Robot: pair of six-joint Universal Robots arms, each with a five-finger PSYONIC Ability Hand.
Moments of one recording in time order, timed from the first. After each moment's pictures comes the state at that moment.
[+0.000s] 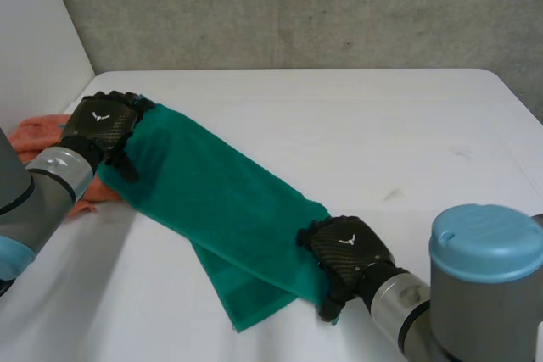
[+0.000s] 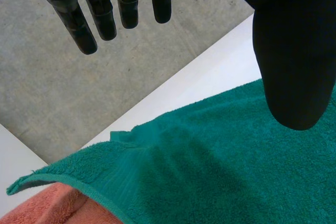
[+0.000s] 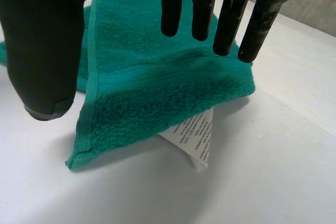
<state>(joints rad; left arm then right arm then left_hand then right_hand) 4.57 -1.88 -1.66 3.39 -1.34 3.52 2.21 -1.25 1.84 -0.11 1.46 2.98 0.19 0.20 0.21 0.20 0.04 0.32 0.37 0.36 0.34 0.16</state>
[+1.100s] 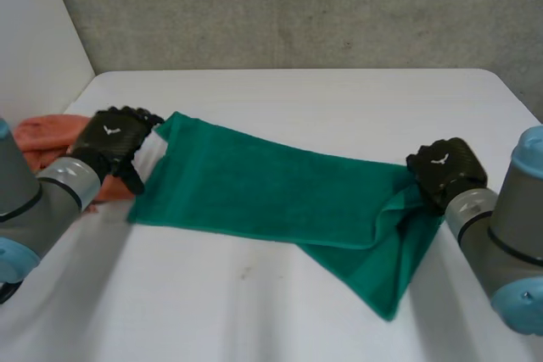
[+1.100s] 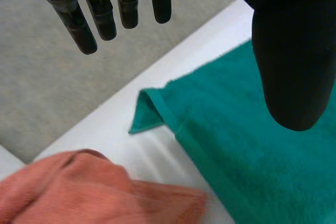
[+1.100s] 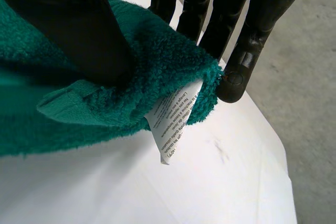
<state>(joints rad) 4.58 -1.96 -1.65 3.39 -1.28 3.55 1.90 -1.23 1.71 -0.18 1.62 2.51 0.19 0.20 0.21 0.20 0.04 0.95 1.17 1.15 1.19 0.96</state>
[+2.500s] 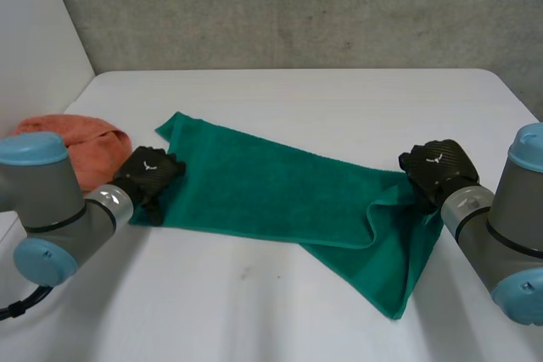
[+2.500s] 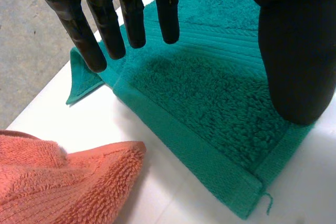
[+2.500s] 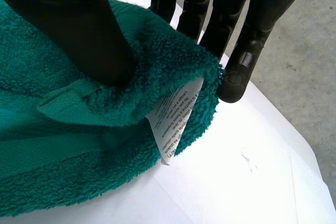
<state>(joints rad) 4.53 -2.22 -1.54 3.38 -1.26 3.79 1.88 -1.19 1.69 -0.18 1.55 2.62 0.40 0.40 0.40 0.40 0.21 0.95 1.17 1.16 1.19 0.96</state>
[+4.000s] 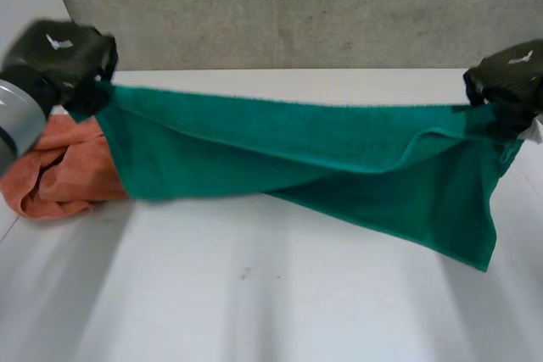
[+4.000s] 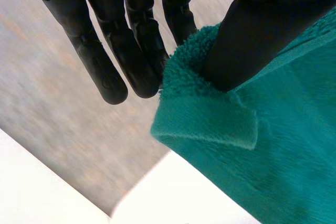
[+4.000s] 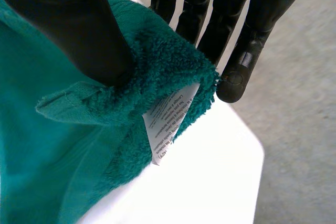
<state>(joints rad) 4.53 -1.64 -1.49 3.09 -1.37 3.58 1.73 -1.34 1.10 0.63 1.42 2.50 1.14 1.19 1.19 1.20 0.96 0.95 1.17 1.16 1.19 0.96</state>
